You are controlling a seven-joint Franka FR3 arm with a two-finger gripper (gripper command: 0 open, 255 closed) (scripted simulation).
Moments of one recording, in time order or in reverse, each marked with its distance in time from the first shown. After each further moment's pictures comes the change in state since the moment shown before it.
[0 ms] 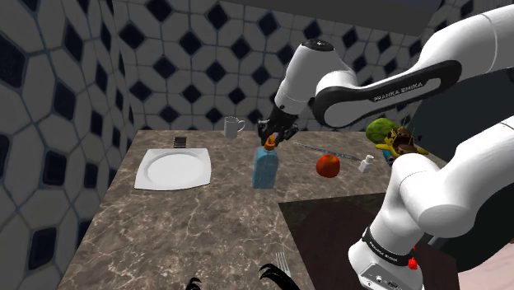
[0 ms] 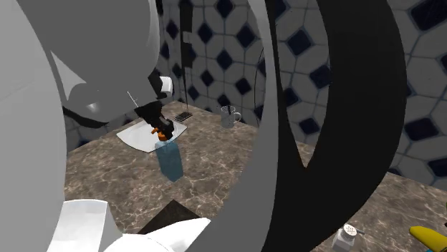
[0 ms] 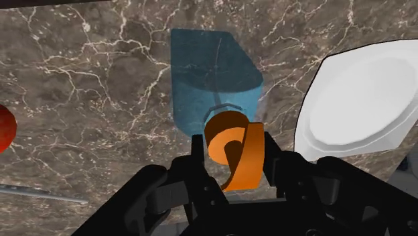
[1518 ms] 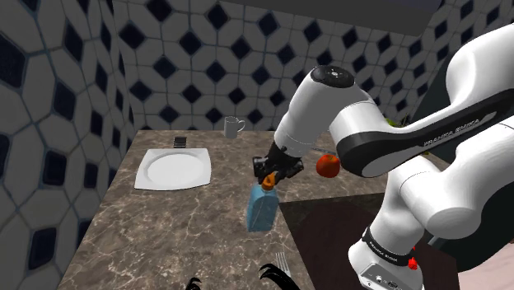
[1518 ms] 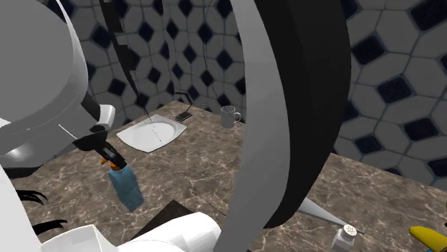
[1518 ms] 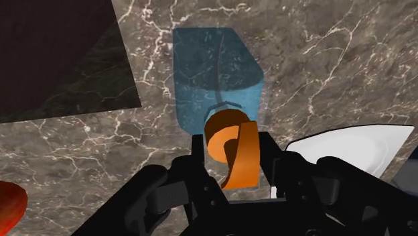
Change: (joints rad) arm 0.137 -0.057 0.284 -0.112 0.102 -0.033 0.333
